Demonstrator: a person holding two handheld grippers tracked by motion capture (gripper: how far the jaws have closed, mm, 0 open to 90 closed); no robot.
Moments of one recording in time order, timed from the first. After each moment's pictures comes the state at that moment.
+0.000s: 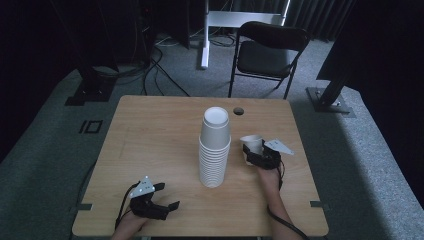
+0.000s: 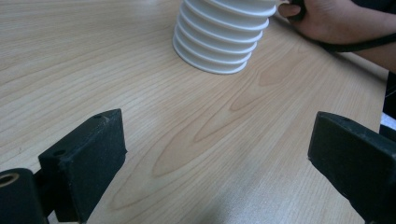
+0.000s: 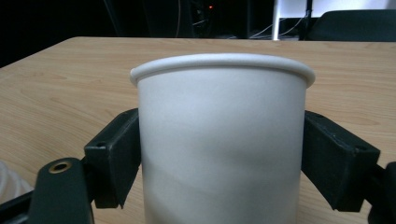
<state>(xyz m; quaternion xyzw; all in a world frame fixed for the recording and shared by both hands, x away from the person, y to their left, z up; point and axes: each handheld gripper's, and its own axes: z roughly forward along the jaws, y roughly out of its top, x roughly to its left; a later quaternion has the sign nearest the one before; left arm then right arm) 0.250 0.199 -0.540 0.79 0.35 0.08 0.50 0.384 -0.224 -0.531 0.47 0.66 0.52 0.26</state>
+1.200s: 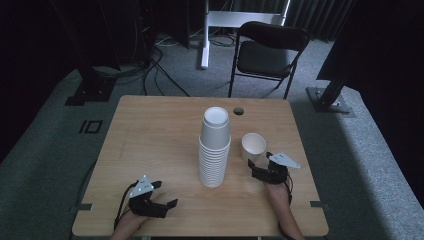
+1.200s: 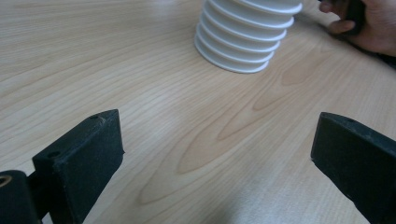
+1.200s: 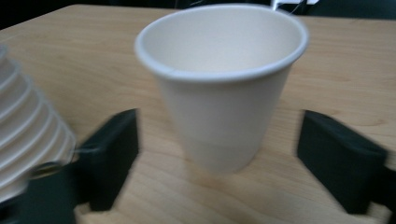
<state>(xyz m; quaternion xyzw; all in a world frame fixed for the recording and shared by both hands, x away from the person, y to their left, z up) 0.254 0.206 -0.543 0.78 0.37 0.11 0.49 0.340 -0.238 -0.537 0.46 0.70 0.49 0.26</state>
